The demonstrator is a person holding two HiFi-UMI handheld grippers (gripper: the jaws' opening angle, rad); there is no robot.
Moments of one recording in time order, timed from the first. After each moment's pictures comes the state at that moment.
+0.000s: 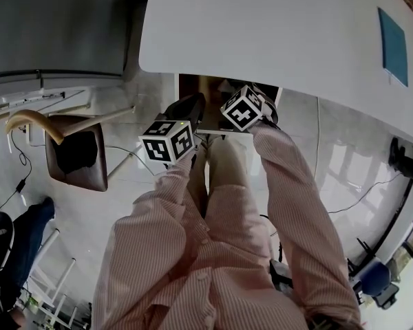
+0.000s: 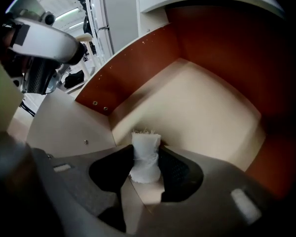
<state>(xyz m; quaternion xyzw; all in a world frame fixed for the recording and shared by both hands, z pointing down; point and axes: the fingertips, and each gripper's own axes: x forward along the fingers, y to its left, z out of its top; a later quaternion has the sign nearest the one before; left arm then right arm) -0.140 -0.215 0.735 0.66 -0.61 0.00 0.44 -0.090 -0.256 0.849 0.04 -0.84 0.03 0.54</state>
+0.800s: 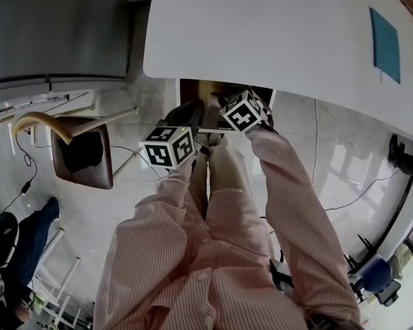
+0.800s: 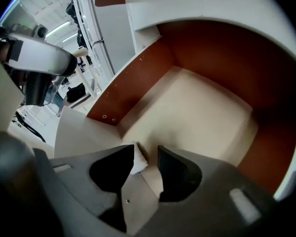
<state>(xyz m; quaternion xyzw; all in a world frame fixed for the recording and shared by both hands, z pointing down) -0.136 -0.204 0.707 0.65 -0.61 0.02 0.45 -0.092 -0.244 0.819 0.05 -0.85 0.09 0.52</state>
